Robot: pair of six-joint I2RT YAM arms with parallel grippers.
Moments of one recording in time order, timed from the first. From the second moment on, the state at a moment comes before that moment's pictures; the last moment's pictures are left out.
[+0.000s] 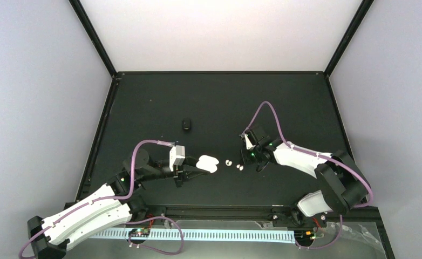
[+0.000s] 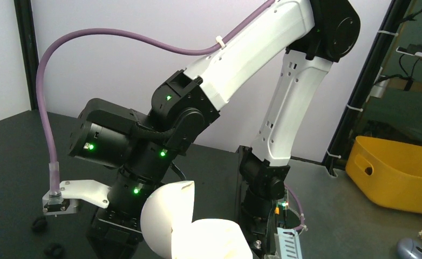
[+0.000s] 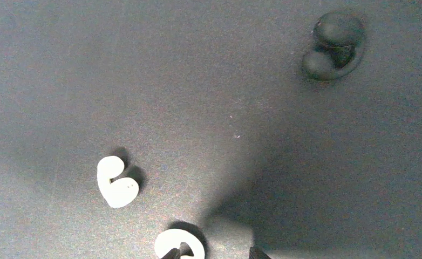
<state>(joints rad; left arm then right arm) -0.89 0.58 0.46 0.16 0.55 -0.21 0.63 1.44 0.69 -0.35 -0.14 0.38</state>
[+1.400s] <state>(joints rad) -0.89 0.58 0.45 0.16 0.55 -0.21 0.71 1.36 0.66 -0.36 -0.18 0.41</state>
